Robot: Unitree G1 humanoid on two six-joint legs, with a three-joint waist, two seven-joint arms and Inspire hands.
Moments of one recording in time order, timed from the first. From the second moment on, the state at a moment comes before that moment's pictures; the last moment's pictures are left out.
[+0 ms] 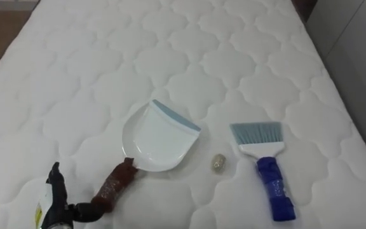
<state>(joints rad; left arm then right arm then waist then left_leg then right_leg) 0.16 0.19 0.01 0.62 0.27 -0.11 0.43 0.09 -0.24 0.07 1.28 -0.32 -0.05 -0.14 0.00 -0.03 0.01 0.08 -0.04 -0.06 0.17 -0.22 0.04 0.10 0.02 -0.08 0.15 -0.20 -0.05</state>
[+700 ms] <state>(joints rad) -0.04 0.19 -0.05 0.75 0.27 -0.06 0.38 -0.01 -0.24 0.11 1.32 -0.29 0.01 -0.13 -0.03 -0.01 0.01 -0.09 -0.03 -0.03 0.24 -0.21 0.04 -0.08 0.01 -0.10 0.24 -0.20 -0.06</state>
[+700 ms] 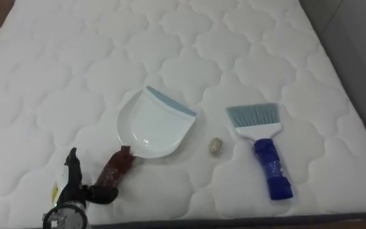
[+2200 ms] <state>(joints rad) -0.35 0.23 -0.14 1.06 0.09 -0.10 0.44 -0.12 -0.26 0.27 1.33 -0.09 -0.06 -0.22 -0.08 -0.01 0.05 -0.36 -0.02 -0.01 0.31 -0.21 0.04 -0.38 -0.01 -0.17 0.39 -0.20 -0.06</state>
